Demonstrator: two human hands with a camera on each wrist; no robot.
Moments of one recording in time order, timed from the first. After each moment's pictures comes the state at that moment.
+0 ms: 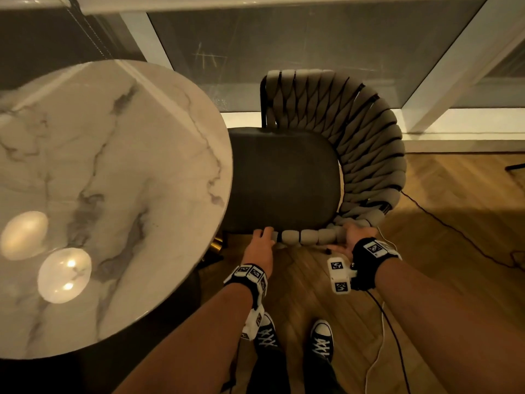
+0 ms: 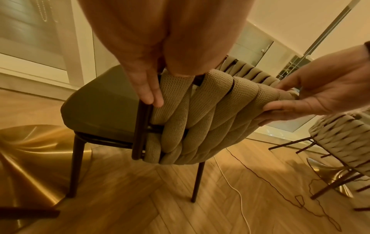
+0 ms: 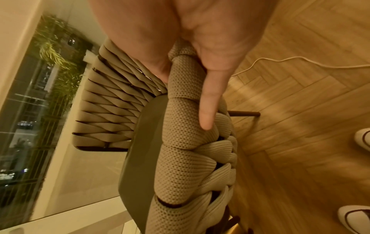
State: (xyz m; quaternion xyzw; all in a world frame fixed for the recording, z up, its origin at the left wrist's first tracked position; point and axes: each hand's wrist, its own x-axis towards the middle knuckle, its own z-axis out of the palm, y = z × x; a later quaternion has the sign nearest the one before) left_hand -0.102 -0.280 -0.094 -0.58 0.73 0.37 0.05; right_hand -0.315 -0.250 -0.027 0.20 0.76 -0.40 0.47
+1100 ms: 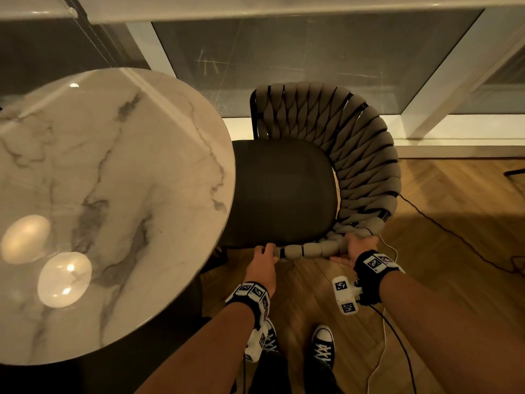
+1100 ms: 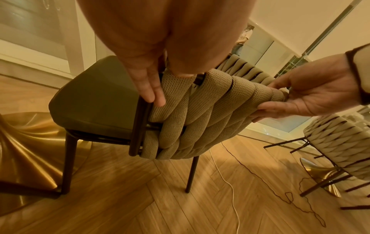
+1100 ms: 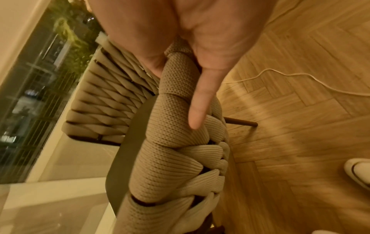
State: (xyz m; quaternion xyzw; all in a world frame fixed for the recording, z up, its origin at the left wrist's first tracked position) left_hand -0.093 -0.256 -0.098 -0.59 0.71 0.39 0.05; right_hand -0.318 -0.229 -0.045 0.08 0.78 -0.36 0.50
